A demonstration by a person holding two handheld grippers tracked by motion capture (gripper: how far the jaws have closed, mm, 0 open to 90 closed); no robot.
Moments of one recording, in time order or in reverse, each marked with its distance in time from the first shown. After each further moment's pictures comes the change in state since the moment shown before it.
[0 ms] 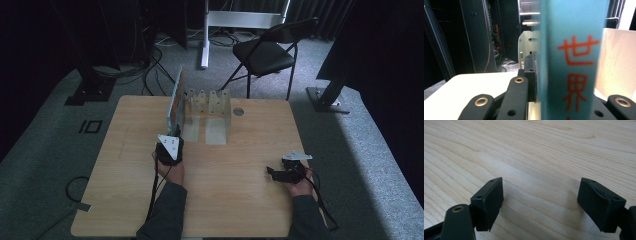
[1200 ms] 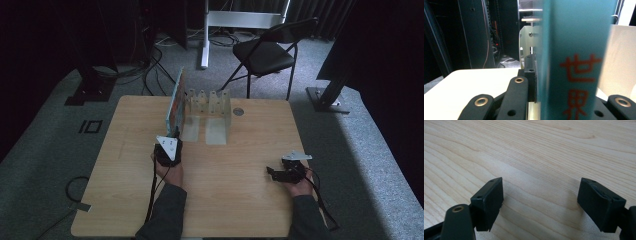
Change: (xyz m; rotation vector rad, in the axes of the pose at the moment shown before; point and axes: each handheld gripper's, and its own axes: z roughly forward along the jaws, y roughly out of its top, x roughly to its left) left arm 0.005 -0.005 -0.002 0.025 -0.016 -0.013; right arm 0.000 0.000 0.000 0.002 -0.002 -0.002
